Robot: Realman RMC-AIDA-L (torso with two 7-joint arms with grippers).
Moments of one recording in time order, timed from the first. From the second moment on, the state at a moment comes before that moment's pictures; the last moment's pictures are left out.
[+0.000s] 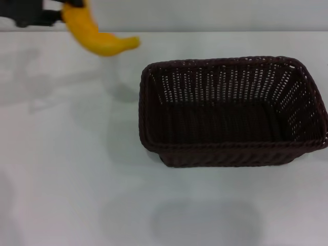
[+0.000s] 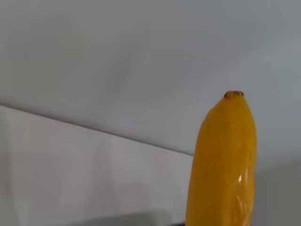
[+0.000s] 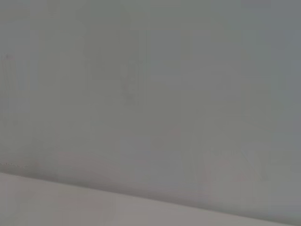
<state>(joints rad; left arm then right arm) -0.81 -1.80 0.65 0.76 -1.03 -1.63 0.43 0.36 2.01 -0.44 -0.29 1.93 0.97 -2.65</state>
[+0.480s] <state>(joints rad) -1.00 -1.93 0.90 0.59 -1.02 -1.52 0.59 0.37 2.01 -0.45 -0.28 1.92 1.03 -2.64</state>
